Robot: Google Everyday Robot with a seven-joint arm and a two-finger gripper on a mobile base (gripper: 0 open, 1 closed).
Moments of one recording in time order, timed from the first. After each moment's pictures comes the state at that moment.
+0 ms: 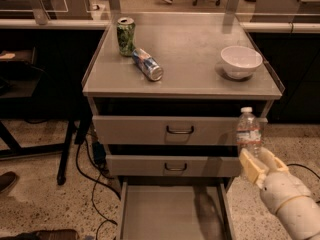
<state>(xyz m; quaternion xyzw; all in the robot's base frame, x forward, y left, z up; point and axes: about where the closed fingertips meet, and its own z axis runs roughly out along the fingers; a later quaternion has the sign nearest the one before) 0.459 -0.266 0.739 -0.02 0.76 0.09 0.64</state>
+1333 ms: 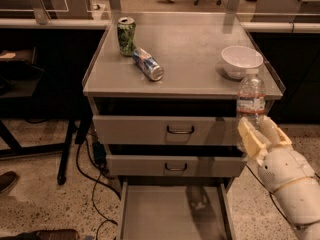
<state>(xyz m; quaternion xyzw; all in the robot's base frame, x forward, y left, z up) 0.474 -0.242 0.845 -0.03 0.66 0.11 0.74</state>
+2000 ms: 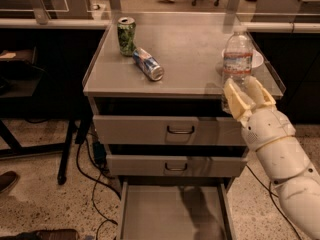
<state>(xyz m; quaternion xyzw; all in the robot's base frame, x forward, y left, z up) 0.531 -0.205 0.914 -0.06 0.59 0.14 0.79</state>
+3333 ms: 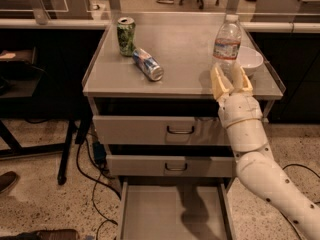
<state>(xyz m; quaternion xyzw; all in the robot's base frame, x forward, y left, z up) 0.604 -0.191 0.909 -0.01 0.53 0.11 0.84</state>
